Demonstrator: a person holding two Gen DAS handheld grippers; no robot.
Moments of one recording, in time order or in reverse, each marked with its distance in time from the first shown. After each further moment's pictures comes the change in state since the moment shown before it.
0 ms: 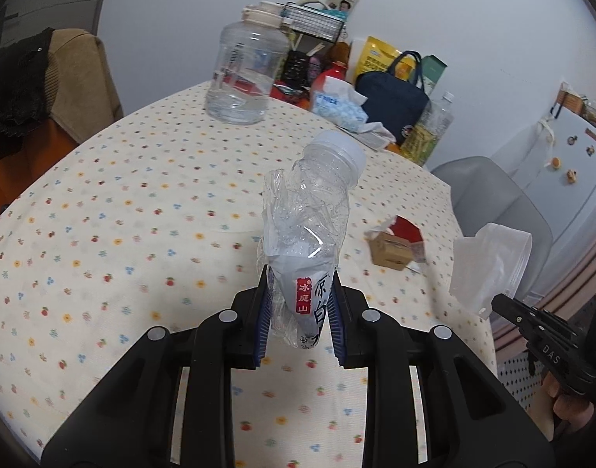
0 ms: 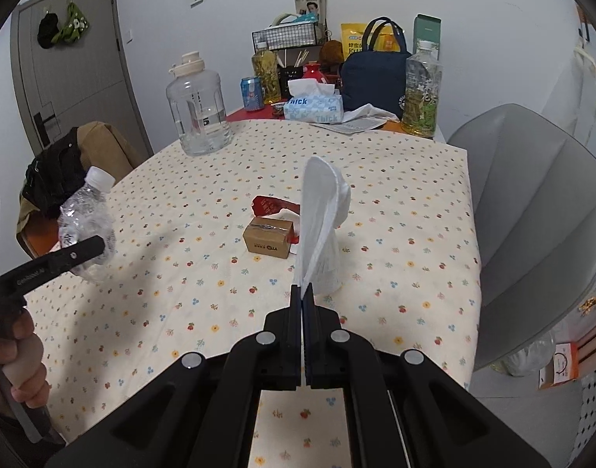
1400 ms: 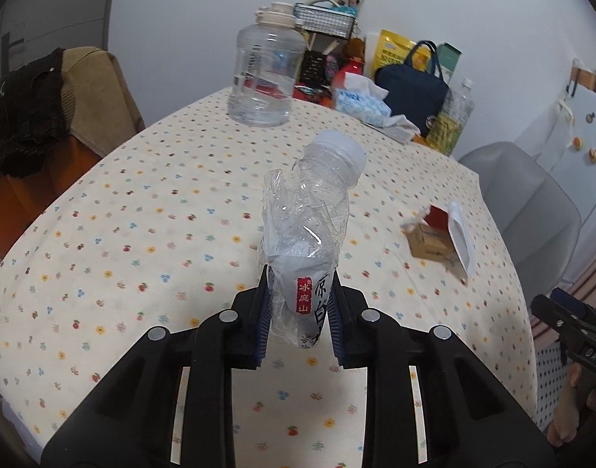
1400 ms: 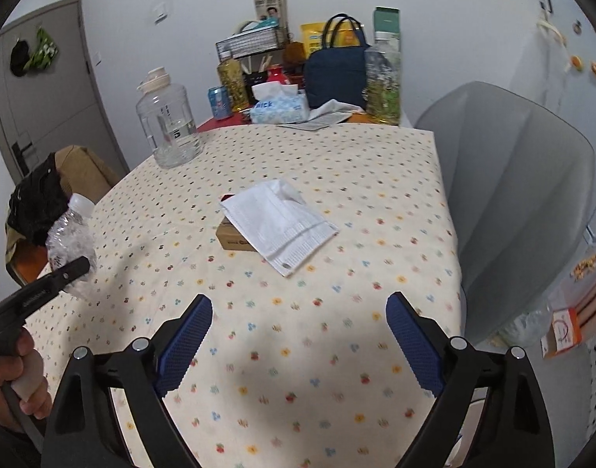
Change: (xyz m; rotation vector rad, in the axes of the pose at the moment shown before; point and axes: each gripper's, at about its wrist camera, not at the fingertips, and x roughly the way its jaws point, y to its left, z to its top) left arm 0.002 0.016 -0.003 0.047 -0.013 0.131; right arm 0.008 -0.006 -0.007 0.073 -0.002 -0.072
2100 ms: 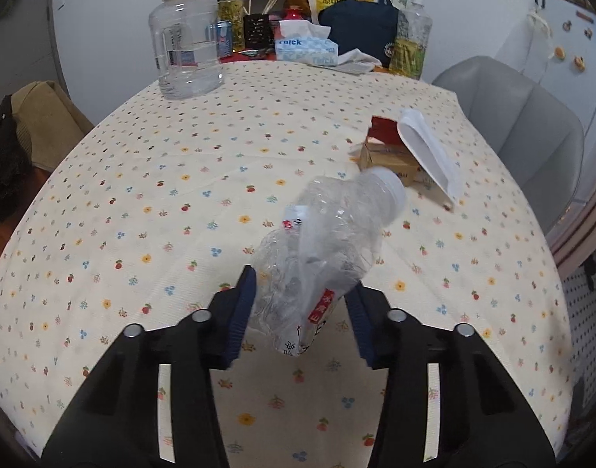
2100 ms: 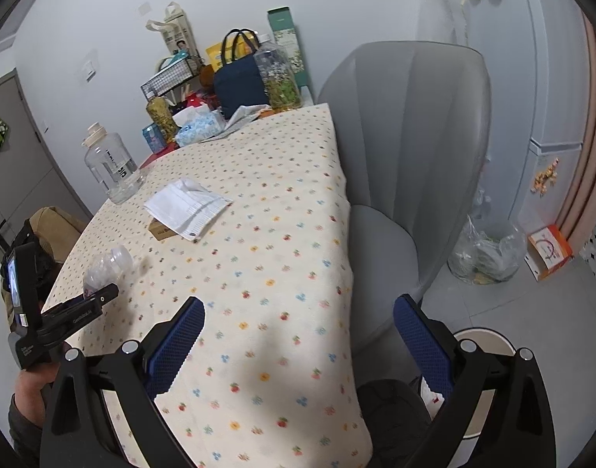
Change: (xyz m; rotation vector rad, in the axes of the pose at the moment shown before) left arm 0.033 -0.075 -0.033 0.227 0.118 0.009; right arm -0.075 -0.099 -0.076 0.303 -0.045 -0.067
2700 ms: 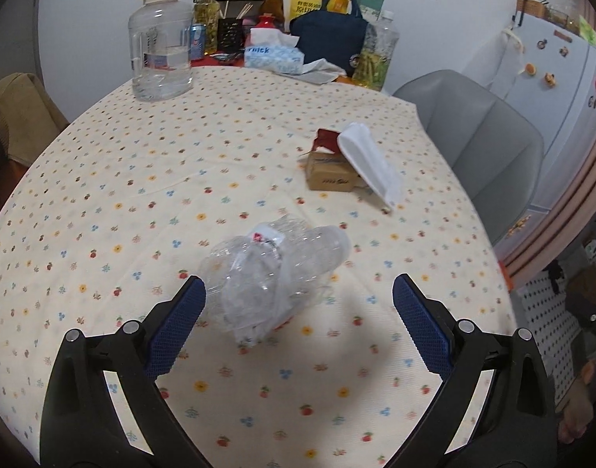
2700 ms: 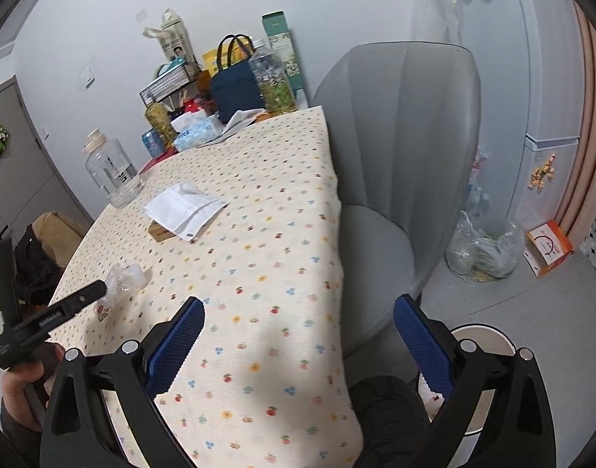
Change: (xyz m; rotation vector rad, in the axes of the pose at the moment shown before) left arm -0.021 -0.014 -0.002 -0.012 0.004 -0.130; right arm -0.014 -0.016 -0.012 0.030 -0.008 -0.004
